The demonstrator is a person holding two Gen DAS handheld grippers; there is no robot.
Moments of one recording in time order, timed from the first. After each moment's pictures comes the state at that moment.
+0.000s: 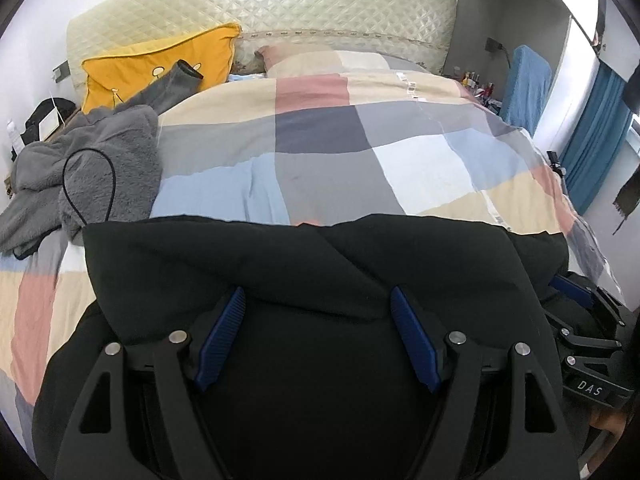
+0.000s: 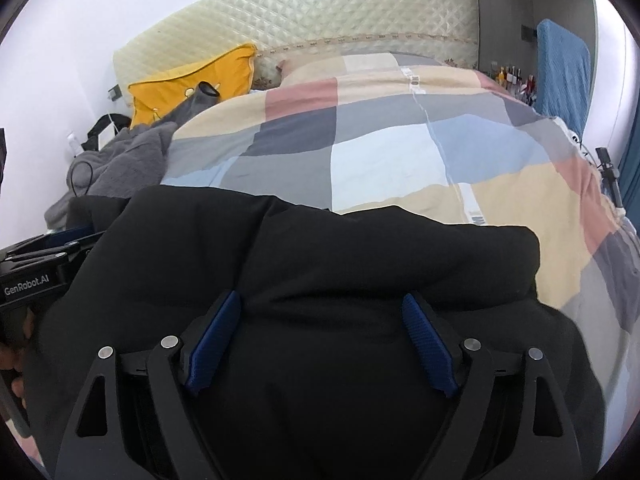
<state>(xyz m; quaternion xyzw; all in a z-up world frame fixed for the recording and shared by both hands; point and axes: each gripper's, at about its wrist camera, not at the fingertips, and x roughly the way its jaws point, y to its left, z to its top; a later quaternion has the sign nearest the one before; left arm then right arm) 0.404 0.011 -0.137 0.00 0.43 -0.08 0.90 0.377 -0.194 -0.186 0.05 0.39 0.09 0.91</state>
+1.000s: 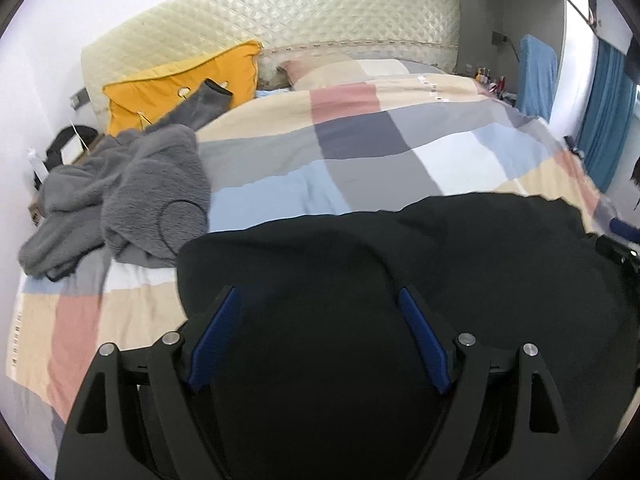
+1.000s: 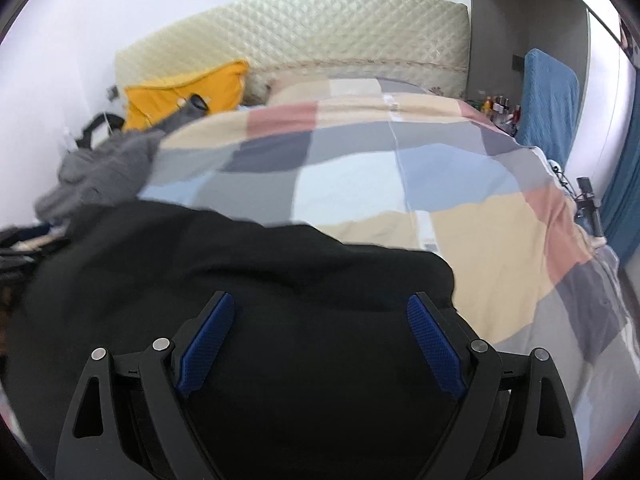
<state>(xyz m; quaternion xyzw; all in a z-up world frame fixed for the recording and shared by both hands) 0.384 0.063 -0.138 0.06 0.40 -0.05 0.91 0.362 -0.233 -0.173 0.00 0.36 0.07 0.93</state>
